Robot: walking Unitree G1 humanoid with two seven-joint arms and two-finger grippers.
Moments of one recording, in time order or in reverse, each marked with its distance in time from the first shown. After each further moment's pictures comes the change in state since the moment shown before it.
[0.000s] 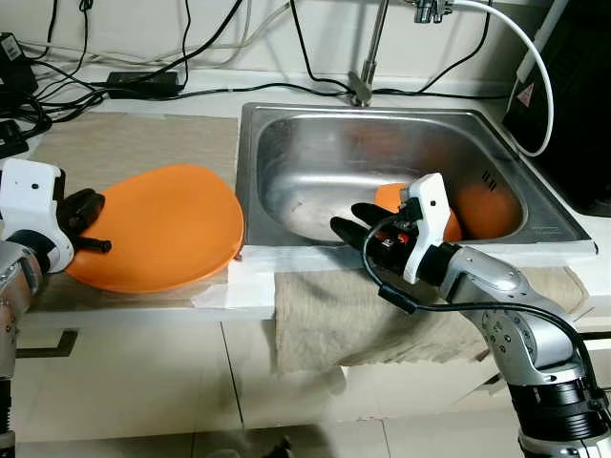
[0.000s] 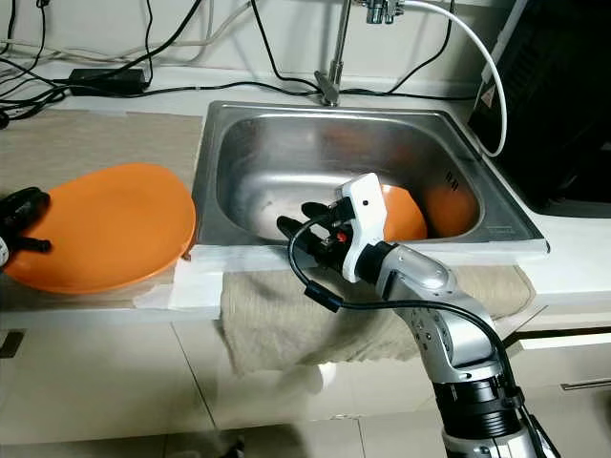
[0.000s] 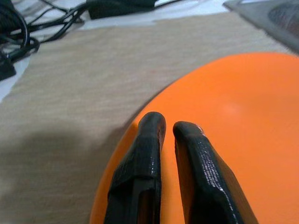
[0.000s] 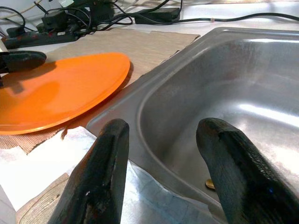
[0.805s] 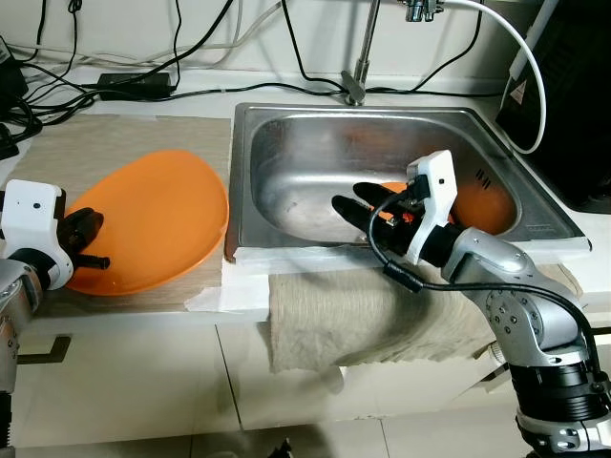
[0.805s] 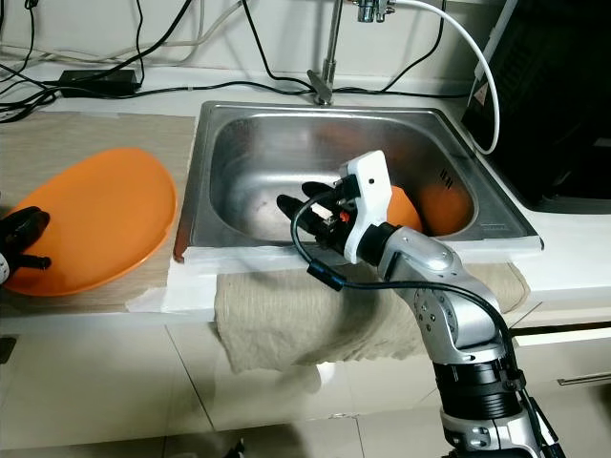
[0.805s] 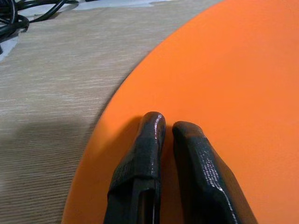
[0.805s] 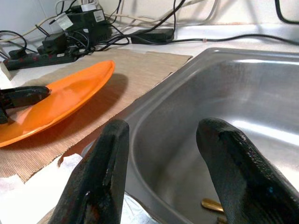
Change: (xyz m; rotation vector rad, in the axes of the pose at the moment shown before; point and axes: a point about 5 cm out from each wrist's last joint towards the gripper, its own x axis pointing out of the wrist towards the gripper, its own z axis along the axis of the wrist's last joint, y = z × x) left arm -0.003 -0.001 -0.017 -0.032 0.017 -0.001; right arm 0.007 -0.005 0.021 0.018 -0.055 0.002
